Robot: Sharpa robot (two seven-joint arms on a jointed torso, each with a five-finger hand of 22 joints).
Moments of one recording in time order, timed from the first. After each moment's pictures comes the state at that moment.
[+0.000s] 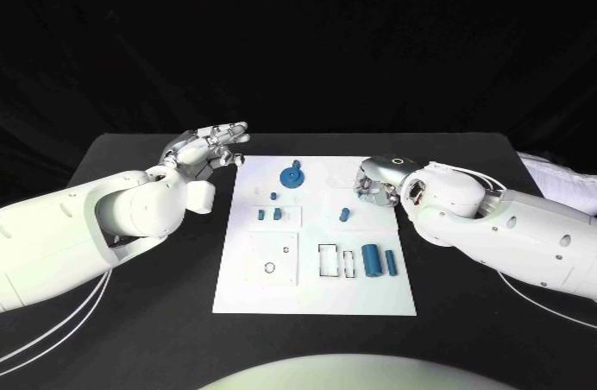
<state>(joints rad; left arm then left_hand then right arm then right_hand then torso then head) 1.18 -0.87 -0.03 1.55 0.20 -0.29 0.36 1.35 -0.14 0.46 0.04 0.14 1.05 0.16 0.13 0.08 1.18 0.09 0.22 0.15 1.28 0.00 1.08 0.63 0.17 1.20 0.11 0.60 0.95 0.94 -0.84 0.21 1.55 -1.84 -0.10 -0.32 1.60 -0.09 0.31 0.22 0.07 1.16 0.11 0.07 0.08 1.18 0.05 0.13 0.06 1.46 -0.03 1.16 1.04 0.08 1.36 0.08 1.33 1.18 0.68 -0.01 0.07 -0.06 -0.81</state>
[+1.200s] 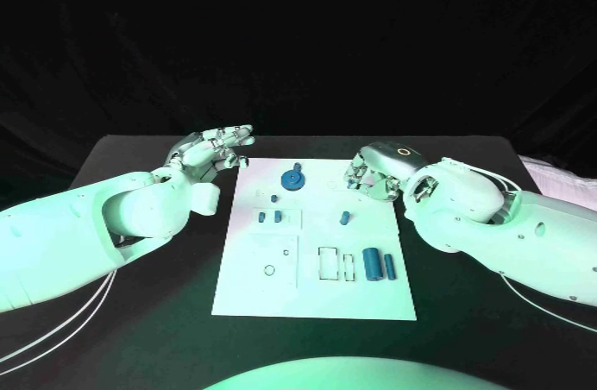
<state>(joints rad) 1.18 -0.86 -0.03 1.54 0.19 -0.28 0.36 1.35 -0.14 0.45 0.05 0.14 1.05 0.17 0.13 0.08 1.16 0.09 0.23 0.15 1.28 0.00 1.09 0.66 0.17 1.20 0.11 0.60 0.95 0.95 -0.90 0.24 1.73 -1.81 -0.22 -0.35 1.54 -0.10 0.39 0.19 0.05 1.19 0.10 0.07 0.08 1.22 0.05 0.11 0.06 1.47 -0.03 1.14 1.01 0.08 1.38 0.08 1.35 1.20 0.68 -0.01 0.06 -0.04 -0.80</state>
